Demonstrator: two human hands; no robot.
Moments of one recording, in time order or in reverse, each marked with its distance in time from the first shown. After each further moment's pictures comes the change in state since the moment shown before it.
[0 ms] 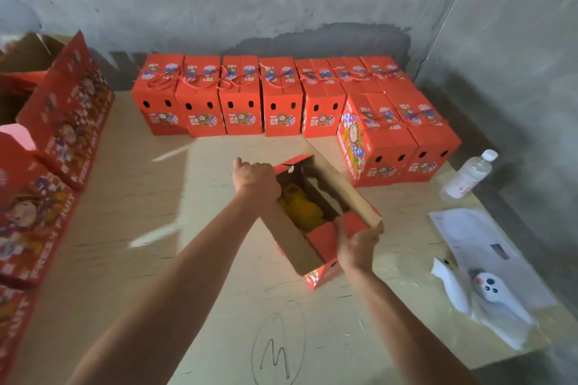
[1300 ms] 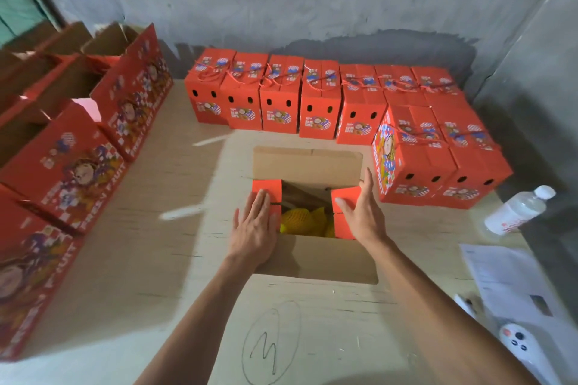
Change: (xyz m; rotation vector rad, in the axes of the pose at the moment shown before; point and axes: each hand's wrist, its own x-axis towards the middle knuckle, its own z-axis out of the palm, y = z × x) left_hand -0.092 -0.008 0.102 -0.573 0.199 -0.109; right_hand 0.089 -0.038 0.012 -0.458 -0.300 -0.758
